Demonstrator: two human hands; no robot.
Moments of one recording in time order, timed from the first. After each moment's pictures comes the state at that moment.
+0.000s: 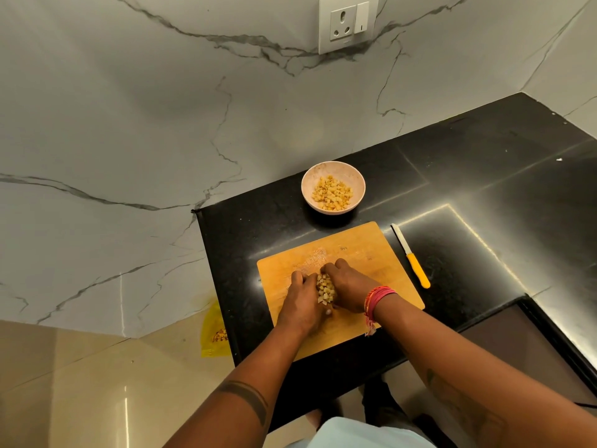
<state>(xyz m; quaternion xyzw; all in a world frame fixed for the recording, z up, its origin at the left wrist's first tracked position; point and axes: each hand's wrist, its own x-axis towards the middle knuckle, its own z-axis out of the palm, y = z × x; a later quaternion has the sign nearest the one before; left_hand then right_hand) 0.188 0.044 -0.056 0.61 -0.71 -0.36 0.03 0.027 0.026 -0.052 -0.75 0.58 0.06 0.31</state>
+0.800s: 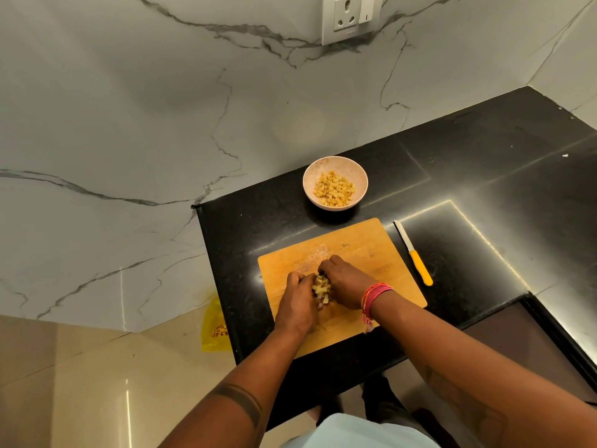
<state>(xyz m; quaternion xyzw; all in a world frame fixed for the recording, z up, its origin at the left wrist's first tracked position) 0.197 0.053 -0.060 0.62 -0.69 -0.36 0.07 0.038 0.019 -0.061 -0.76 0.58 0.03 0.30</state>
